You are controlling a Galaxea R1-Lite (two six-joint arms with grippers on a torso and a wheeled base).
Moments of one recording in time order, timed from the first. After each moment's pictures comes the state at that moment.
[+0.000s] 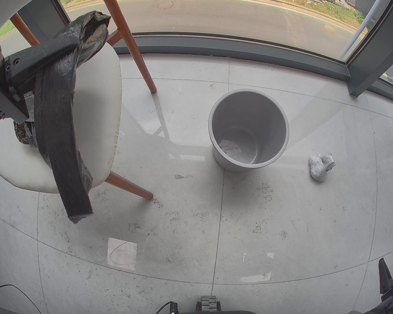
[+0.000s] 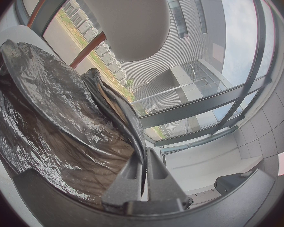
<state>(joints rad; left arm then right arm) -0.35 1.17 -1.00 -0.42 -0.58 -0.78 0.00 0.02 -0.02 0.00 0.01 0.02</state>
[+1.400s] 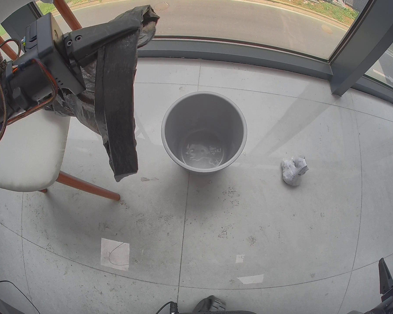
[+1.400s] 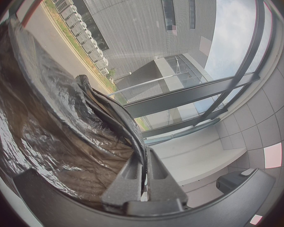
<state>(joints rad) -0.36 1.45 -1.13 -0.68 -0.80 -0.86 0.00 0.02 -0.02 0.00 0.01 0.02</state>
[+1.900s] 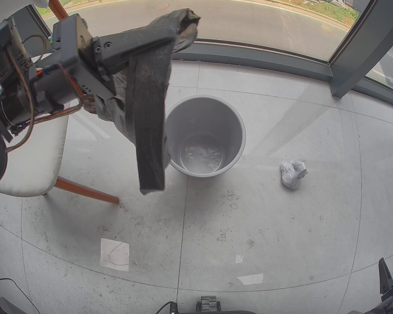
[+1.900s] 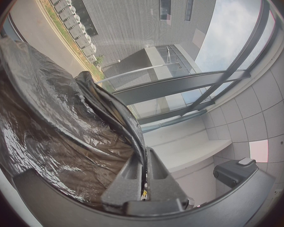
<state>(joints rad) -0.45 1.56 -1.14 -0.77 -0.92 -0.86 0.00 0.02 -0.02 0.00 0.01 0.02</state>
